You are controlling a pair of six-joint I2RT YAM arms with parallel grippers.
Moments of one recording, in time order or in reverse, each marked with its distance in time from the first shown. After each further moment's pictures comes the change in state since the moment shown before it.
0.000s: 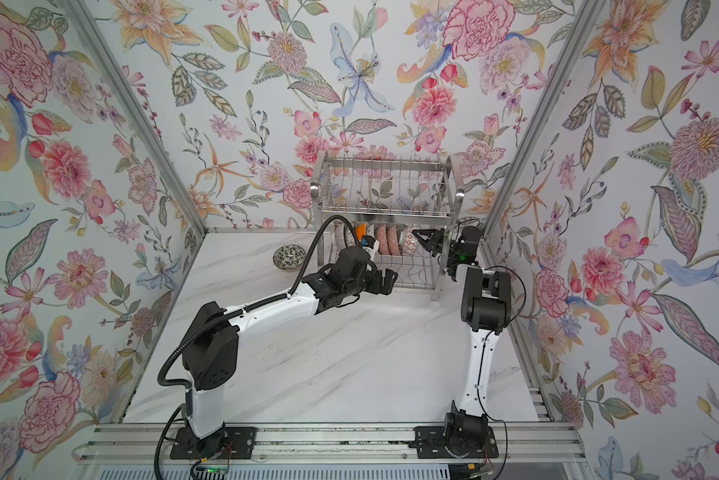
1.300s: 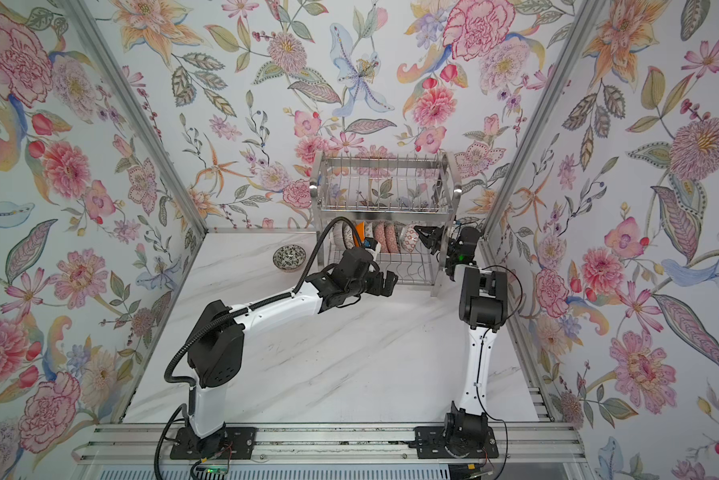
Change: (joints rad) left arm 0.000 0.031 0.029 -0.035 0.000 0.008; right arm 0.006 0.064 0.061 0.034 0.093 0.136
